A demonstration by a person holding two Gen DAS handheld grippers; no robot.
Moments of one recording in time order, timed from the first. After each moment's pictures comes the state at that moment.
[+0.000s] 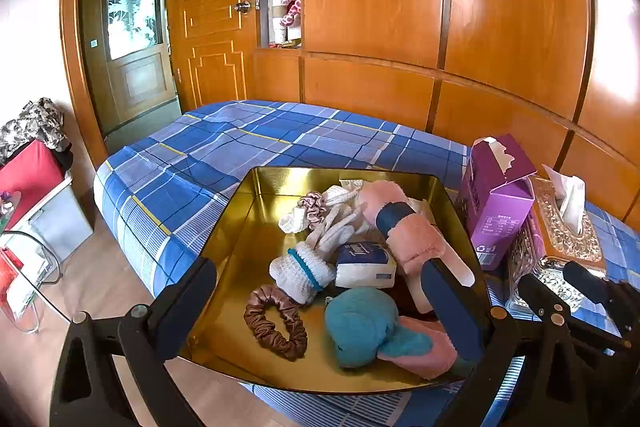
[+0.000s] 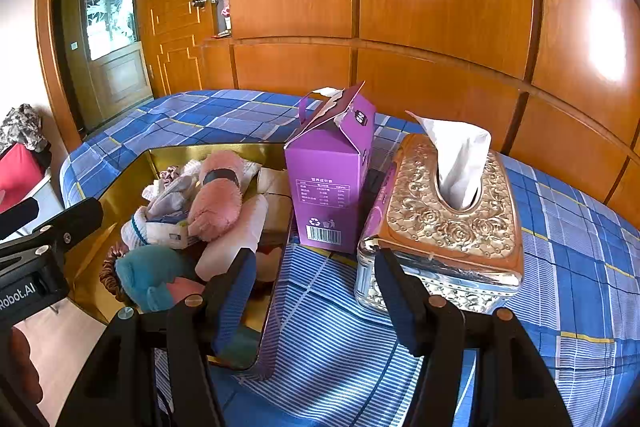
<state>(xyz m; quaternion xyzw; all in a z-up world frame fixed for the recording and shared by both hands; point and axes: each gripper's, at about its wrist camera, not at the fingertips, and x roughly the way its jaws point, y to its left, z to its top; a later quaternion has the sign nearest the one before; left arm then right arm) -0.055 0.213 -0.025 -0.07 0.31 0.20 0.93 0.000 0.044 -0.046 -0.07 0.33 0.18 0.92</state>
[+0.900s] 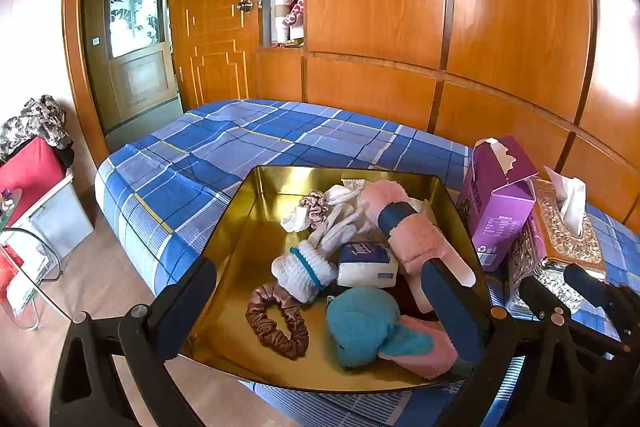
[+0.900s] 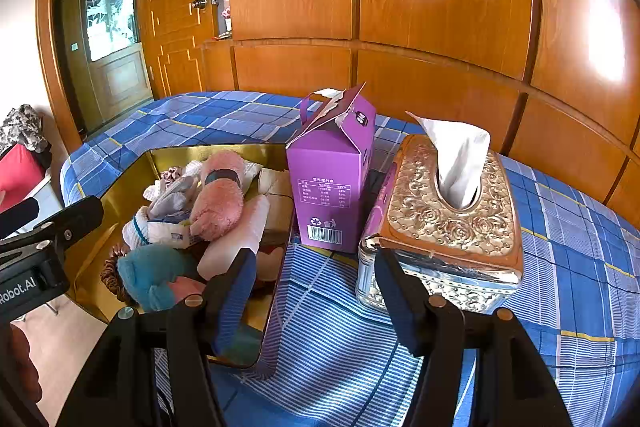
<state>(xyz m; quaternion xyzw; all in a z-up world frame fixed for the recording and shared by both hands) -0.057 0.214 -0.024 -0.07 0.31 0.20 0.93 -0.002 0.044 -0.046 -0.07 0.33 0.18 0.92</state>
